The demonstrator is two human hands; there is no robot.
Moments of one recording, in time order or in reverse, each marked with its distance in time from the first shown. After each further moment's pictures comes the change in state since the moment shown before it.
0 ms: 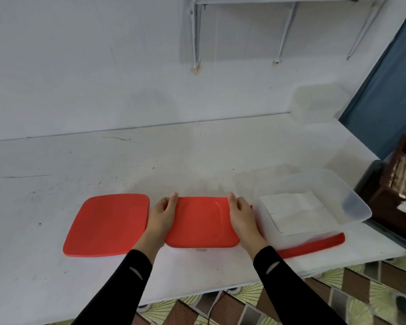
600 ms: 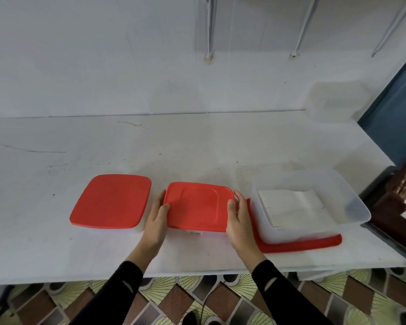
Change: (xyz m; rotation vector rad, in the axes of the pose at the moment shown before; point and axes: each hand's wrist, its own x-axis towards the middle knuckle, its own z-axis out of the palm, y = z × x) left_hand -0.056 -0.036 -0.006 -0.082 0.005 0.152; right_hand -0.029 0.033 -0.013 0.103 -0.133 -0.251
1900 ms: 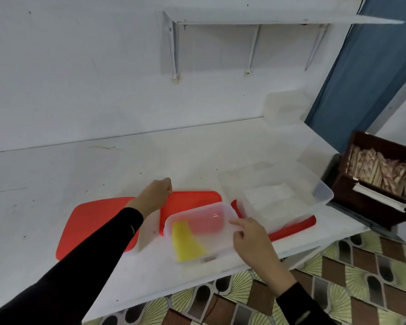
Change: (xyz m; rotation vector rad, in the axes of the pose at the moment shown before) left_hand 0.124 0.066 -0.001 1.090 -0.417 0.401; right_hand -0.069 -0.042 -0.034 -0.603 0.015 0.011
